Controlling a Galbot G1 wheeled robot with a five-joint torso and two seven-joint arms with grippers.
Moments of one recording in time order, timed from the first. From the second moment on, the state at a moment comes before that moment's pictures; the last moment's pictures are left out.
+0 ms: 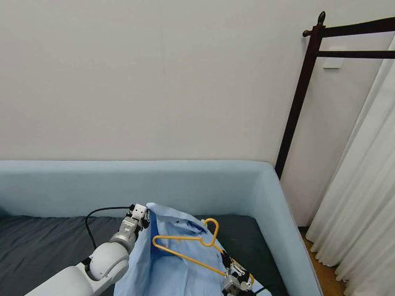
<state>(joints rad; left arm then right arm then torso) 0.67 -0.72 0.26 -1.74 -0.65 0.26 -0.47 -1.13 1.13 -0.09 1.46 -0.50 0.14 0.44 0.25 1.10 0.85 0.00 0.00</state>
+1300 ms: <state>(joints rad) 0.65 -0.81 0.34 -1.86 -0.72 0.37 -0.61 -0.93 1.21 -0.21 1.41 -0.46 -0.08 0.52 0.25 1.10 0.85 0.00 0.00</state>
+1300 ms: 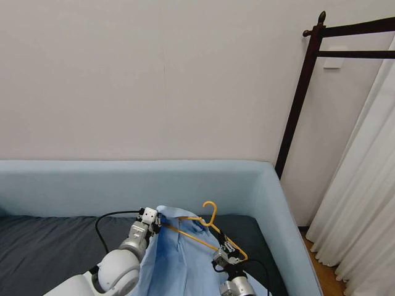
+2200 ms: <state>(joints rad) 0.66 -0.93 0.40 -1.90 -0.61 0.36 -0.66 -0.73 1.18 -0.32 1.38 -0.45 -0.15 0.51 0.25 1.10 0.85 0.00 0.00</state>
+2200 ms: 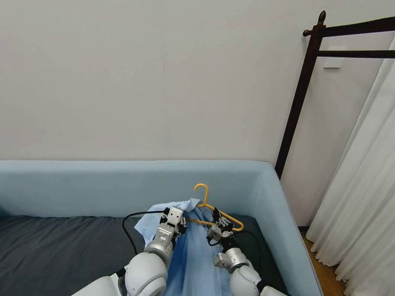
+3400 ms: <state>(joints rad) 0.81 -0.43 0.02 -1.92 -0.79 -0.25 0.18 -0.80 1.17 -0.20 1.37 -0.57 0.08 0.54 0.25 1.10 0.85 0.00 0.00</state>
